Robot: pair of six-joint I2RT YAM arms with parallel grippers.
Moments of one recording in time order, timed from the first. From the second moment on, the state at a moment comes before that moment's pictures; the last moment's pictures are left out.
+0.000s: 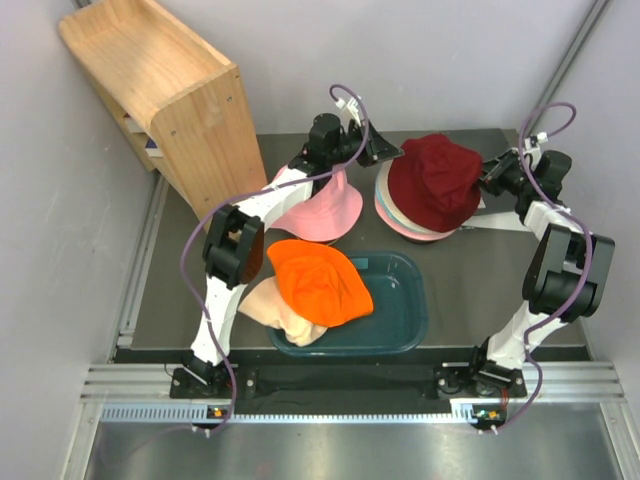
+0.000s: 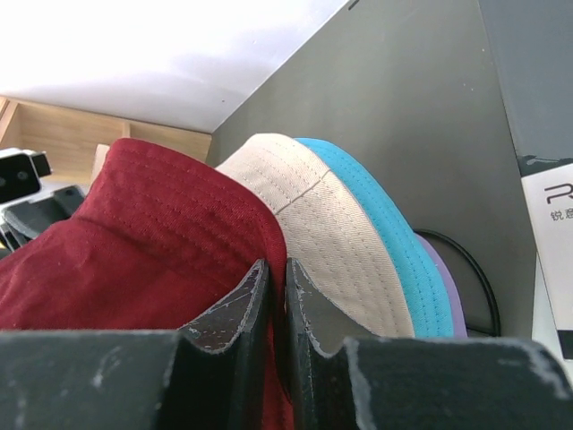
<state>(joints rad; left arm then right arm) -0.55 2.25 1.94 0.27 0.62 -0.94 -0.32 1.75 1.11 0.30 -0.87 0.85</state>
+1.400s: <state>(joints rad) -0.59 2.20 1.96 -0.14 0.32 -0.40 -0.29 1.74 1.13 0.19 -0.78 0.67</state>
